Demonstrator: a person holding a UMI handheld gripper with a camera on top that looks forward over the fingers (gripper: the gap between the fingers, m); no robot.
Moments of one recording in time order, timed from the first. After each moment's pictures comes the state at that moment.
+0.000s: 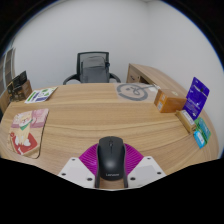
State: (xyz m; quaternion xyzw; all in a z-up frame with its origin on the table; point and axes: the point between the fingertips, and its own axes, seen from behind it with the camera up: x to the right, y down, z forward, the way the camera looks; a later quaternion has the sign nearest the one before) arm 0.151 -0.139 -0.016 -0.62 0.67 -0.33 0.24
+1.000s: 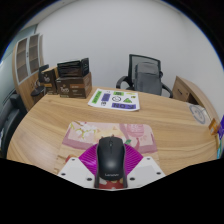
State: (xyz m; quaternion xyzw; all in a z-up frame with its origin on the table) arm 0.204 0.201 -0.007 -0.71 0.58 -0.26 0.30
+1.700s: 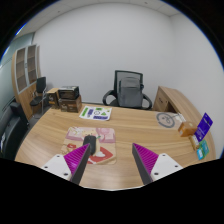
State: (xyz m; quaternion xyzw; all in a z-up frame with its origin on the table) arm 0.086 0.085 0.158 -0.68 0.59 -0.31 0.32
